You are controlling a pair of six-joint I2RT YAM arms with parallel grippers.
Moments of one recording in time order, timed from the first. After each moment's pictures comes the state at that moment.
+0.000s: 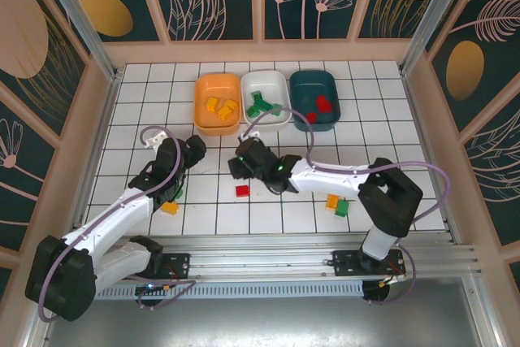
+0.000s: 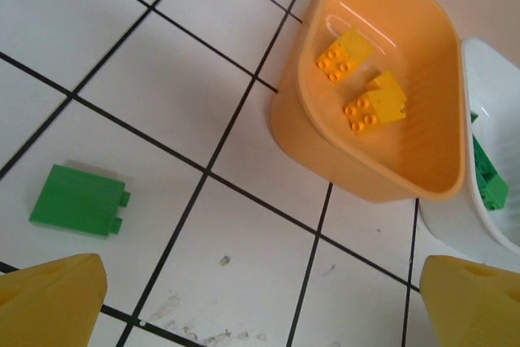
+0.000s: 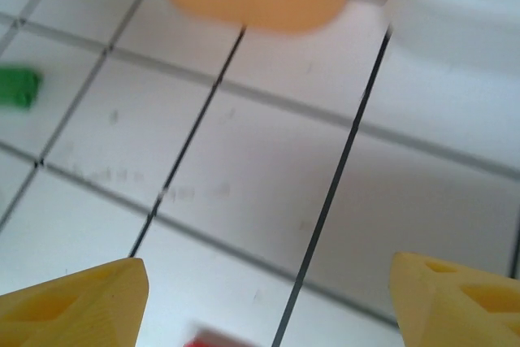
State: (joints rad) left arm -0.43 1.05 0.53 -0.13 -0.35 -0.88; right arm 1.05 1.70 1.06 -0.17 0.32 0.52
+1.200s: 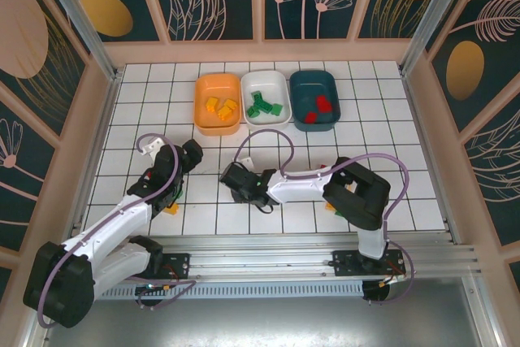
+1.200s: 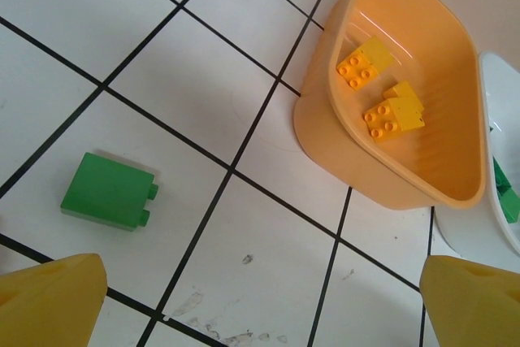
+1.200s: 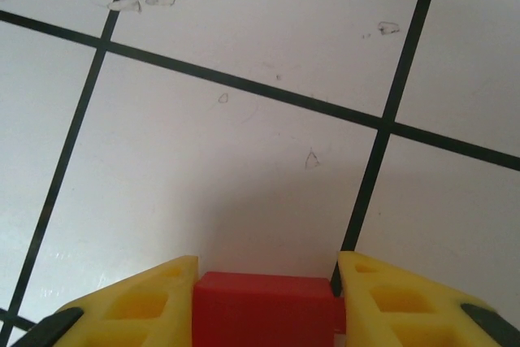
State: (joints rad) left arm -0.43 1.00 0.45 -0.08 -0.36 -0.92; right arm 1.15 1.89 1.11 -0.29 0.30 0.73
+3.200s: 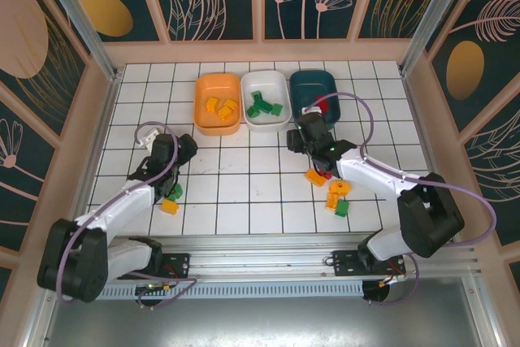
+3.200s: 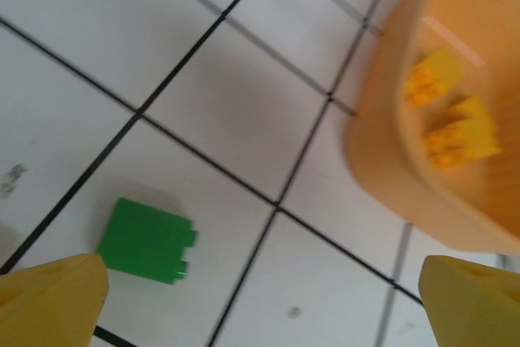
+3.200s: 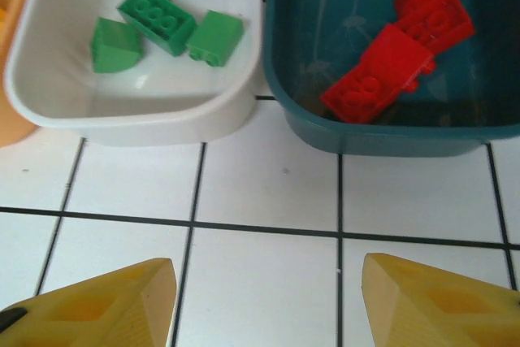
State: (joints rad) left arm -0.28 1.22 0.53 -0.05 -0.30 -0.85; right arm 0.63 1.43 0.87 -0.16 0.28 0.39
